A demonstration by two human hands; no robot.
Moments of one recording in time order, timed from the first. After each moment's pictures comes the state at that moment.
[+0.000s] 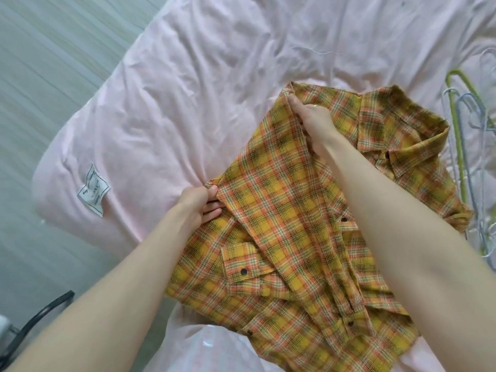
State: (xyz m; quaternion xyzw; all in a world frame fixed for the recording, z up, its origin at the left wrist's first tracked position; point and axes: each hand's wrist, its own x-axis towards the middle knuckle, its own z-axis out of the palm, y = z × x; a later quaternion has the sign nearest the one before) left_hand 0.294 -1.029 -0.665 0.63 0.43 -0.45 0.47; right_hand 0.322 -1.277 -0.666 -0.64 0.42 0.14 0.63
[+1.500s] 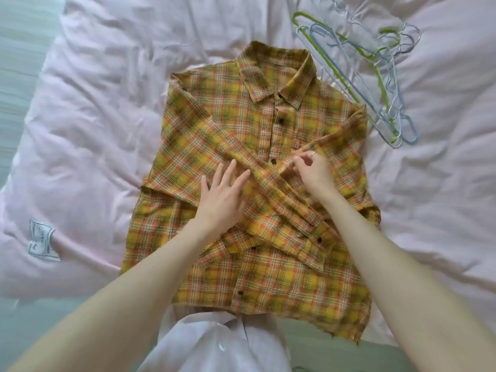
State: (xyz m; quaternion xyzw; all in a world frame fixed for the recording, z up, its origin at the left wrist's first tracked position) left_hand 0.178 -1.101 -0.640 0.82 -0.49 -0.31 0.03; right_hand 0.058 -1.273 -0.634 -0.71 0.55 0.01 0.44
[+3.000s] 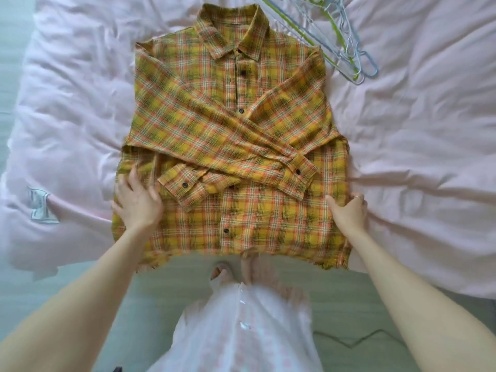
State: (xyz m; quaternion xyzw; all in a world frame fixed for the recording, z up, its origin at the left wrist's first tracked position) left_hand 0.160 -0.968 -0.653 0.96 -0.17 -0.19 0.10; right_hand -0.176 -1.172 -0.657 -0.57 0.75 0.04 0.33
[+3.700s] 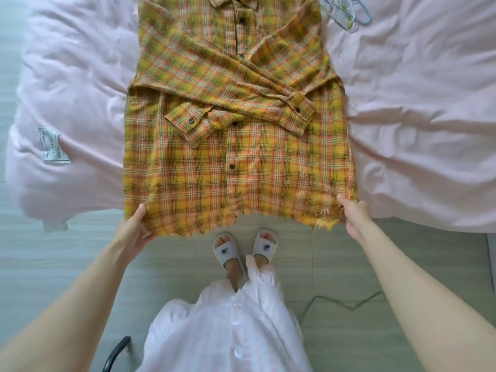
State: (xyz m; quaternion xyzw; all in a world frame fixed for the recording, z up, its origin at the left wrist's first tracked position) left_hand 0.097 -0.793 -0.656 0.75 0.17 -0.45 0.45; right_hand -0.264 -1.046 -0.677 -0.27 0.78 -0.12 0.55
